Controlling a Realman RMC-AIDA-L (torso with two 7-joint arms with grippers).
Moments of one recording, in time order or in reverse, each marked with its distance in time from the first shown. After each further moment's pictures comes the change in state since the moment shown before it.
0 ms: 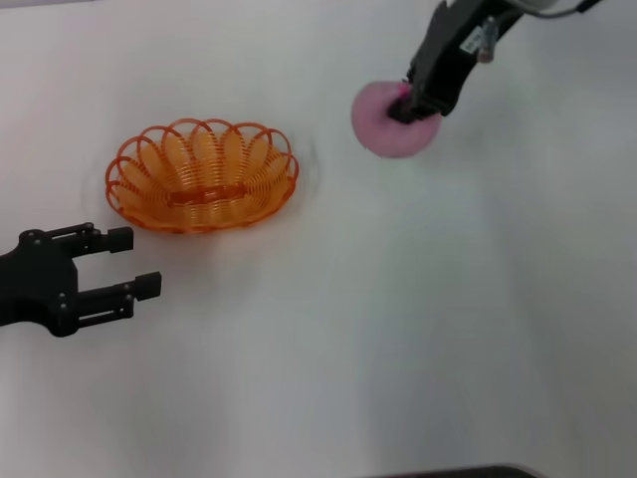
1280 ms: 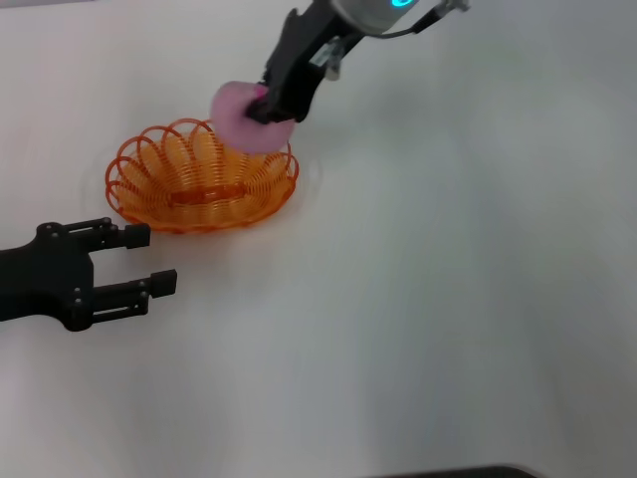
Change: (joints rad) left arm -0.025 0.000 0.034 -0.007 -0.003 0.000 -0.013; right arm 0.121 -0.008 -0.194 0.373 0.304 0.442 -0.082
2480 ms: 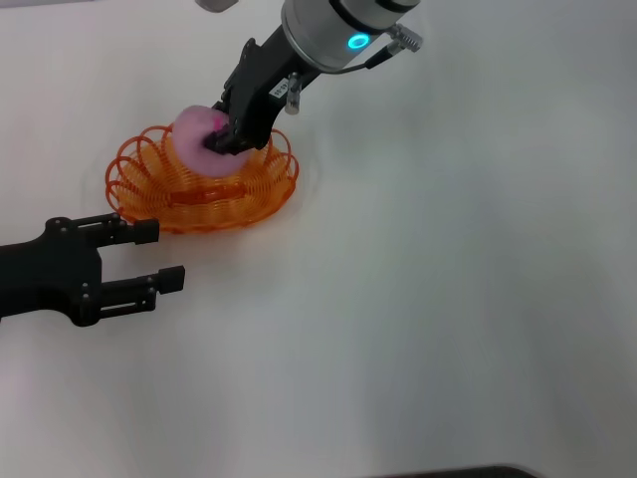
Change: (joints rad) left arm -0.019 0.001 0.000 -0.019 0.001 0.000 0.005; right arm 0.020 0.006 -0.137 0.141 0.180 0.180 -0.081
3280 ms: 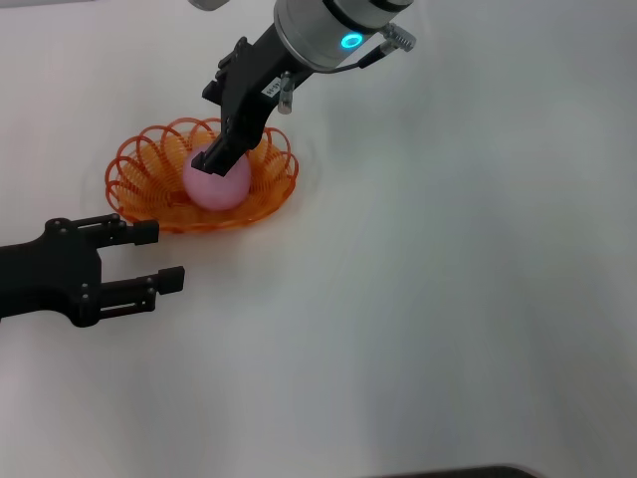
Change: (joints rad) left arm 0.001 0.000 0.000 0.000 0.001 0.000 -0.005; right arm 0.000 0.000 -0.014 -0.011 0.020 0.004 0.003
